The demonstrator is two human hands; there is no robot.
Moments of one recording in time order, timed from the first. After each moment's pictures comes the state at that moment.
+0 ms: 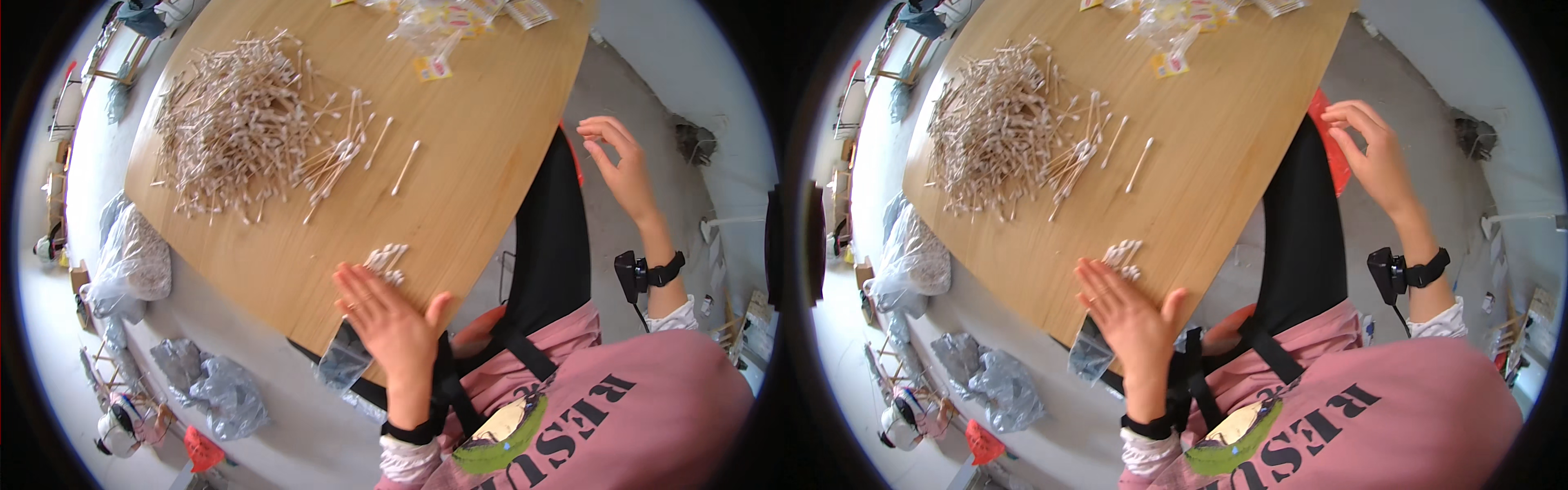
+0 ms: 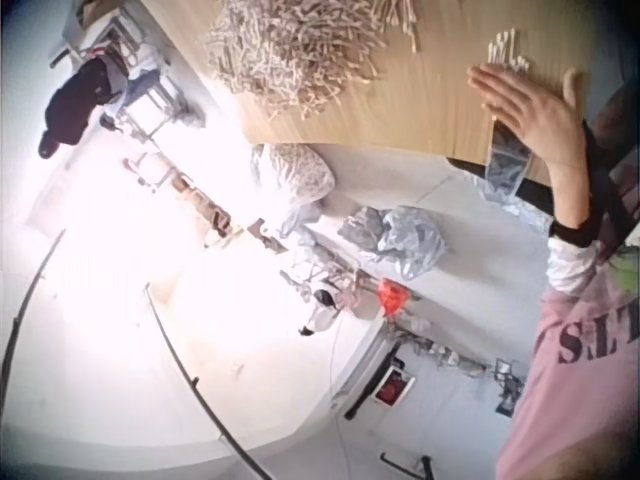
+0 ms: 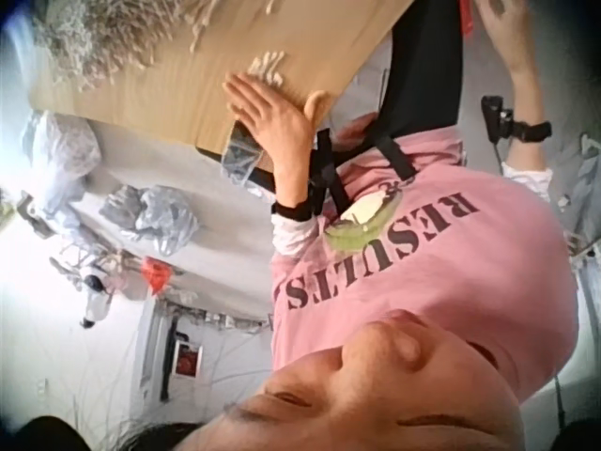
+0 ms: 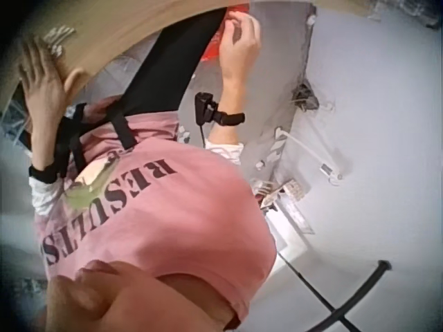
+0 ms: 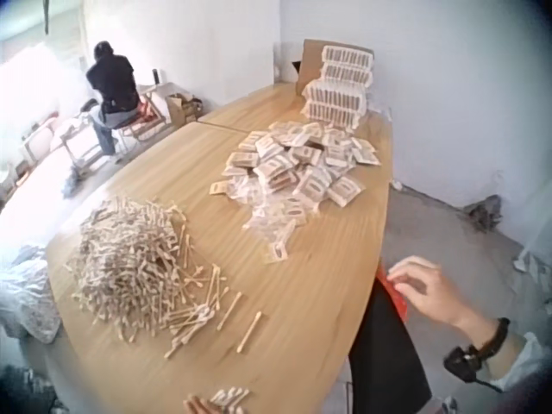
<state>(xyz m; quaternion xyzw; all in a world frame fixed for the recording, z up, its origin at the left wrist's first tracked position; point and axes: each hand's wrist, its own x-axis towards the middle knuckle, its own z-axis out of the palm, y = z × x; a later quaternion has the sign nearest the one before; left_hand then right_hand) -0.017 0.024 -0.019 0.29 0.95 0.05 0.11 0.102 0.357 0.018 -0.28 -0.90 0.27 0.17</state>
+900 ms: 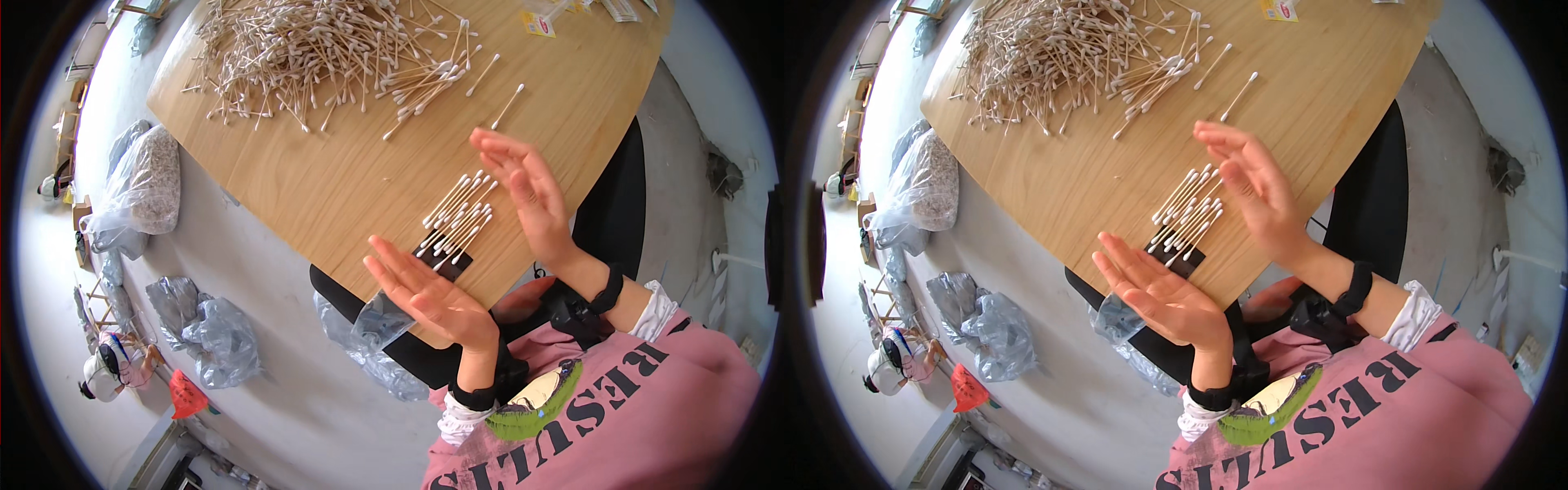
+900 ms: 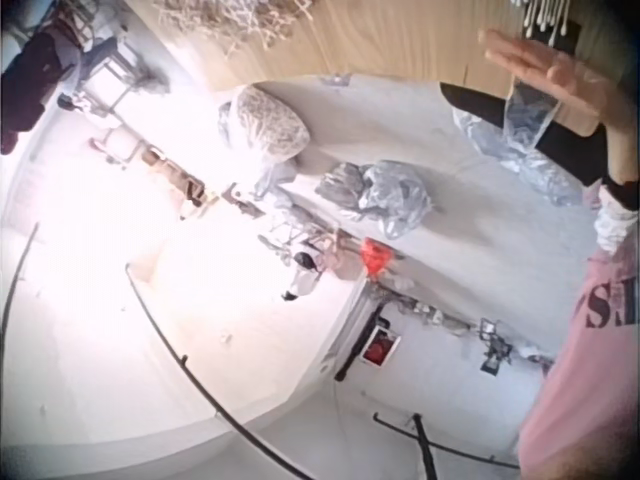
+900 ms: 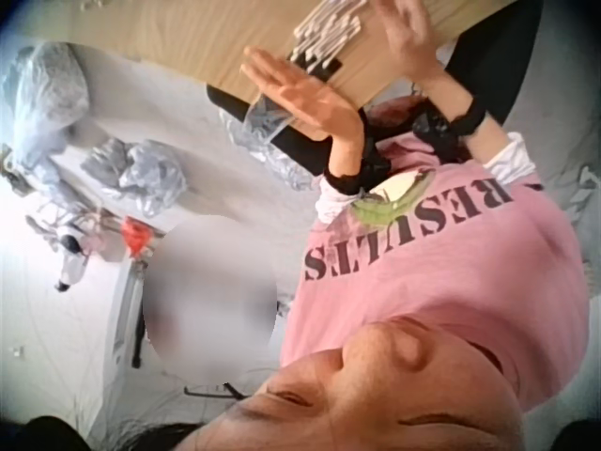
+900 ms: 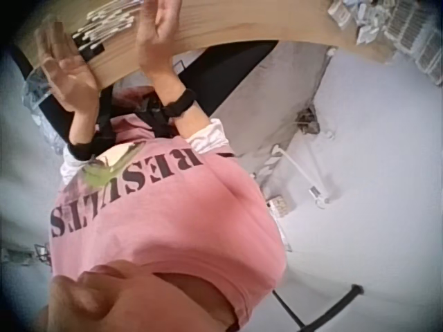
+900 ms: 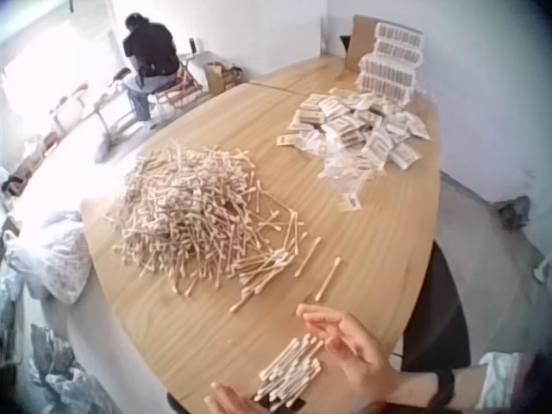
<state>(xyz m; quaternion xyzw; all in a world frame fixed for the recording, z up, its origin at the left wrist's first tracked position) -0.002 0.030 -0.028 -0.08 0.62 0.78 -0.05 -0.010 0.153 -0.038 -0.13 -0.59 0.77 0.18</state>
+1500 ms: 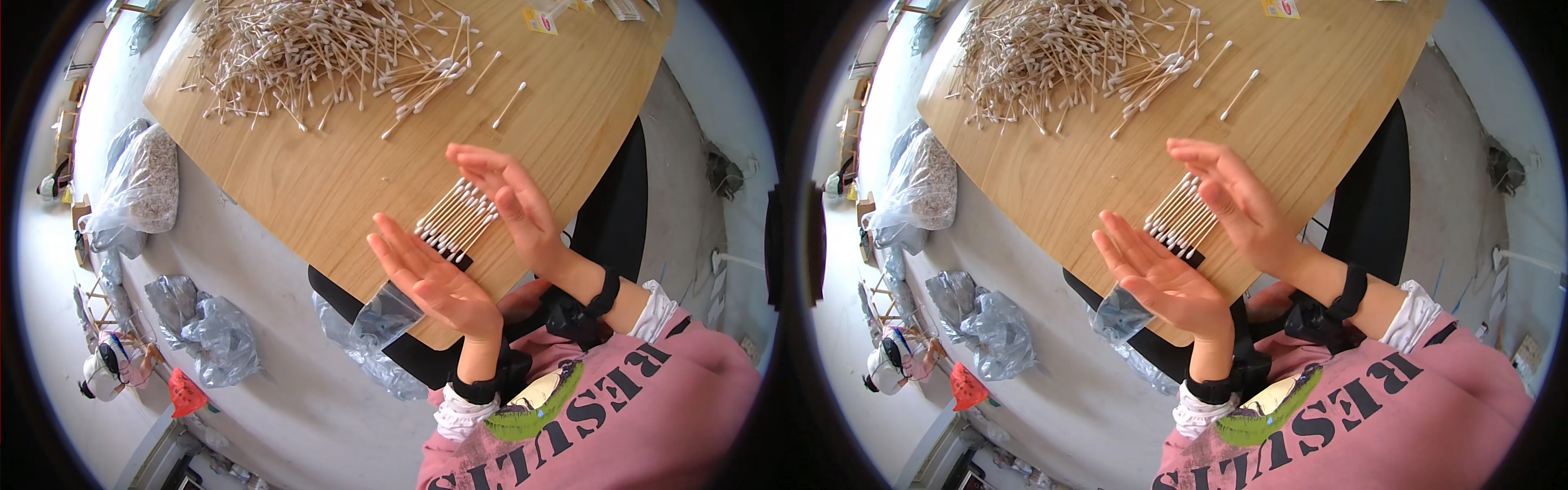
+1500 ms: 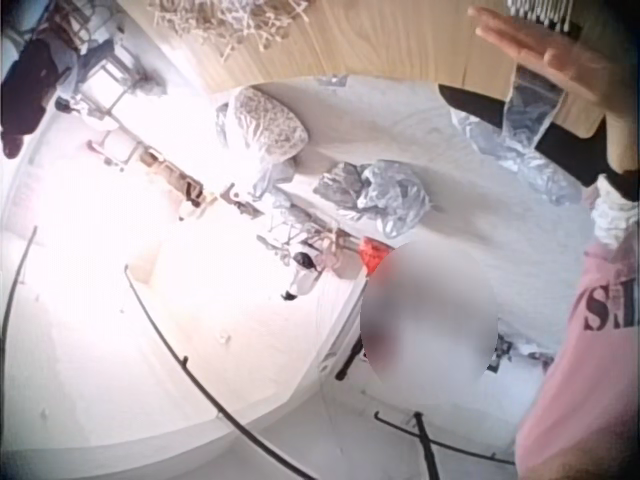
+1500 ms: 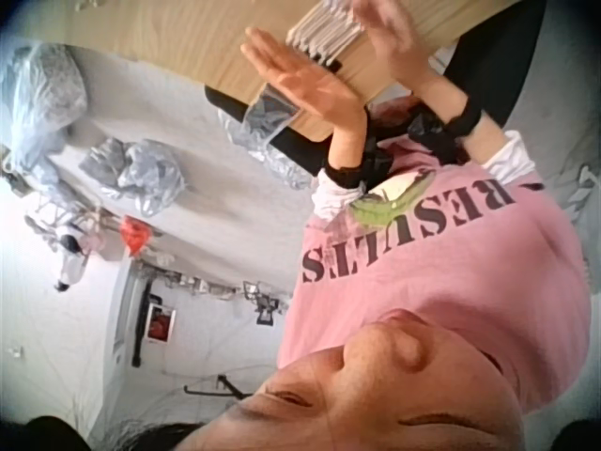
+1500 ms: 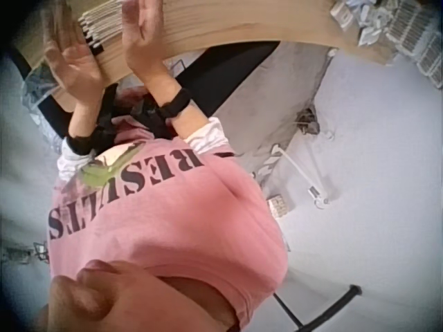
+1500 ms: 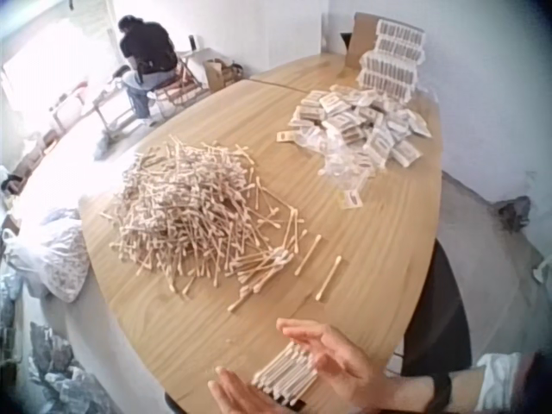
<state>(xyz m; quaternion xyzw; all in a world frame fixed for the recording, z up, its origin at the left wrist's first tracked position) -0.013 0.044 -0.028 -0.06 0.60 0.80 -0.05 -0.012 0.146 -0.033 -0.09 -0.61 0.77 0.14</state>
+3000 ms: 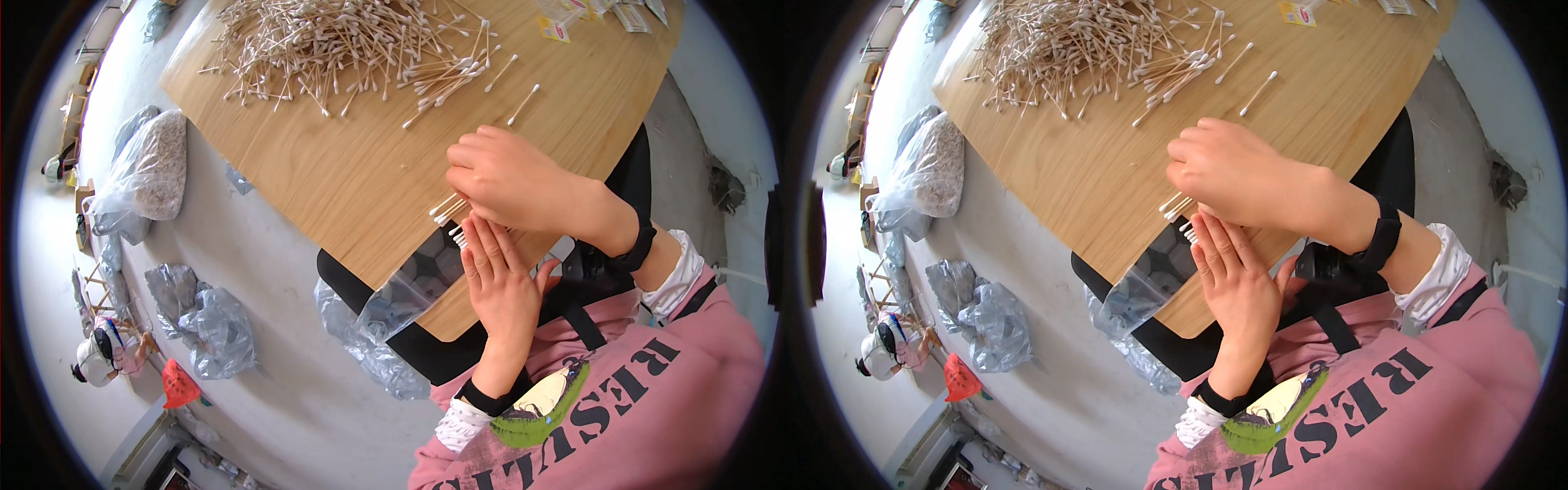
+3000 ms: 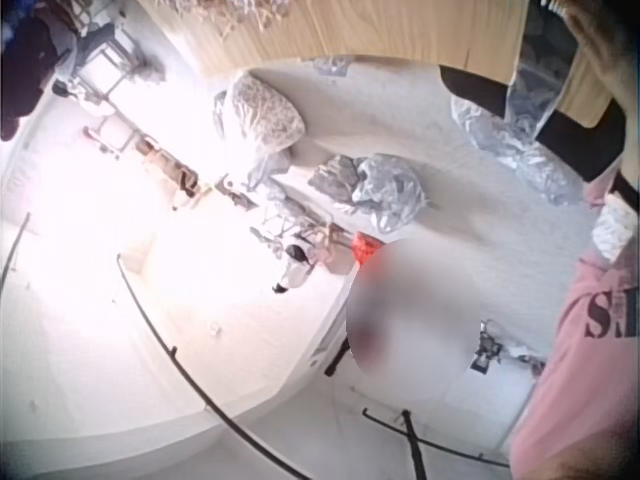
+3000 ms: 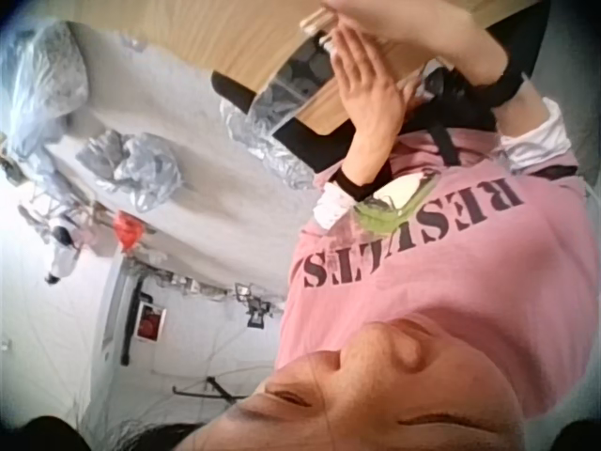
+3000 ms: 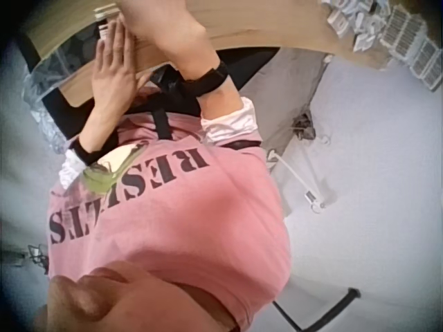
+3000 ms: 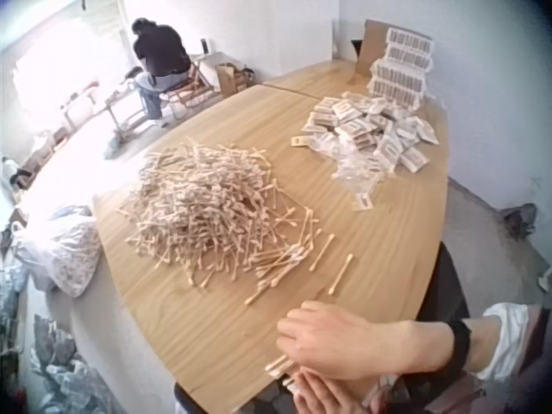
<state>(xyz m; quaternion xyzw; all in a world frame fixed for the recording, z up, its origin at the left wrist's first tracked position) 0.036 0.033 -0.032 0.26 0.95 0.15 0.12 -0.065 0.178 -0.009 0.21 -0.95 0.21 0.03</state>
